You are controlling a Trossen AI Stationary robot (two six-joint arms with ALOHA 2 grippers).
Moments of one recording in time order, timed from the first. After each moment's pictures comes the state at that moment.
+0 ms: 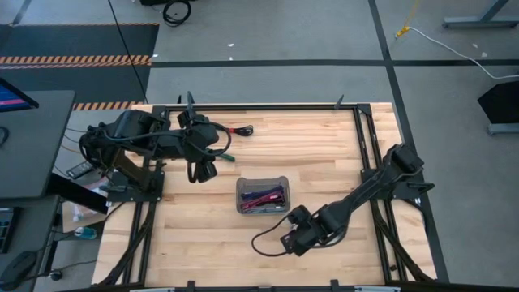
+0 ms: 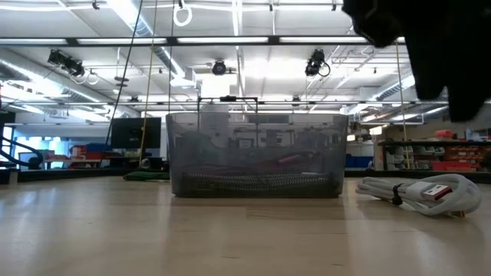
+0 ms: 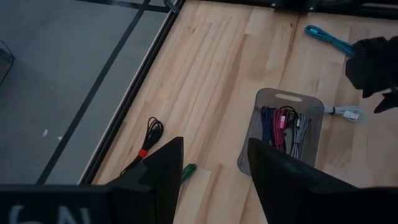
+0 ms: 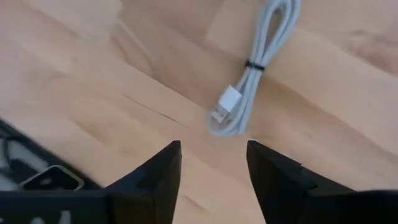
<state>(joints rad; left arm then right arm) -0.23 1.62 2.26 -1.57 -0.54 -0.37 0.59 1.84 1.34 -0.80 0.09 1.69</state>
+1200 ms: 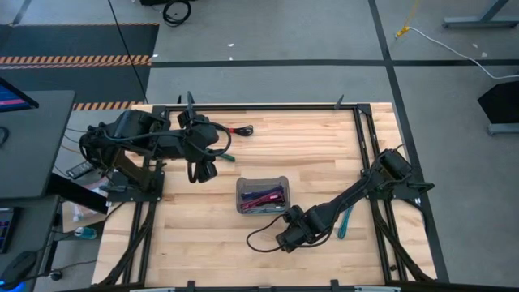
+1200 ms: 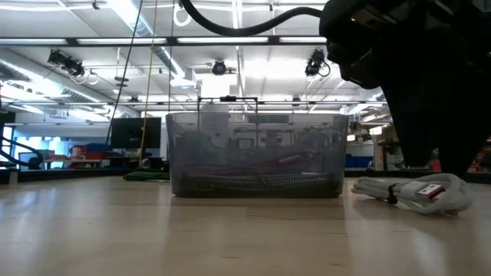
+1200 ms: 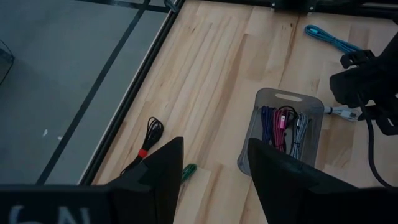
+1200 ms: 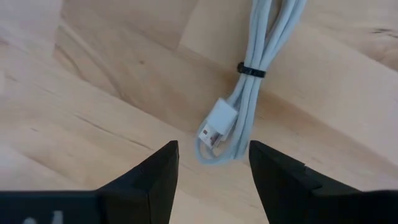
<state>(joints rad) -0.23 1.62 2.26 -1.57 -0.54 -0.37 0.54 1.94 1.34 -0.77 0.03 1.68</state>
